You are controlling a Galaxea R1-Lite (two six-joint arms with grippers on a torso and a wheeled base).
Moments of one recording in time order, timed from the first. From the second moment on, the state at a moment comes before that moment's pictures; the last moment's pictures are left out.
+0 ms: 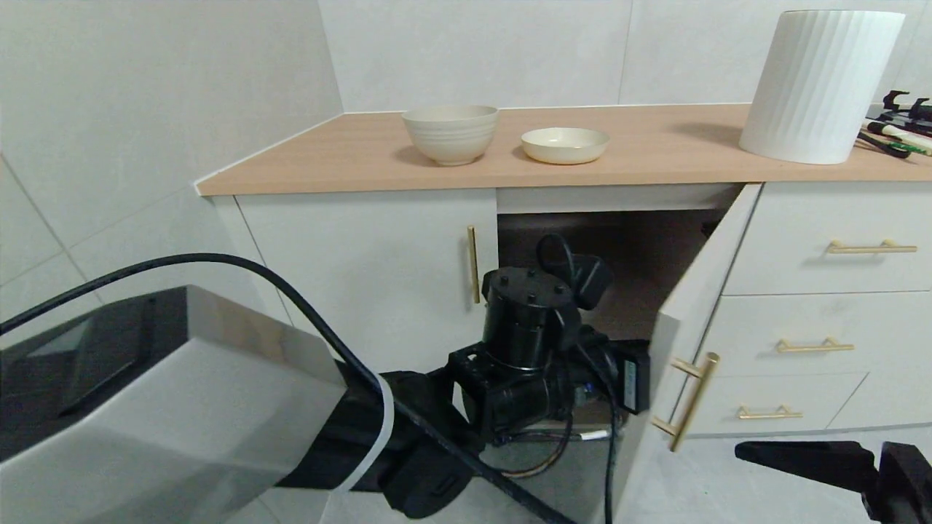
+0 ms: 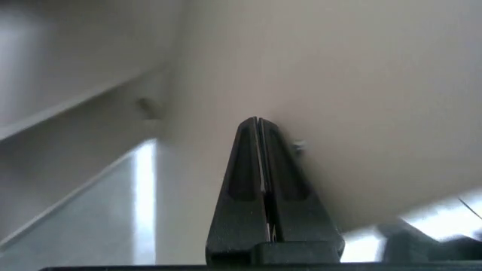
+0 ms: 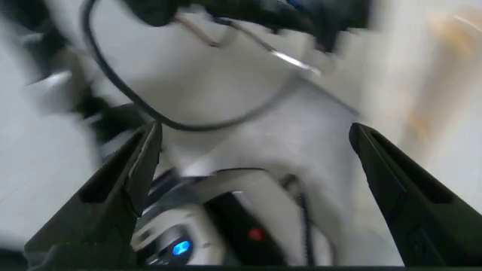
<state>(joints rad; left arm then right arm) -0.94 2.12 -1.16 -0.79 -0.19 -0.36 0.75 0.99 -0.36 -0.43 0.36 0.19</state>
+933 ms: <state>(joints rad) -0.64 1.69 -0.77 -0.69 -0.26 -0.24 0.67 1.07 -0.51 -0.42 0.03 0.19</state>
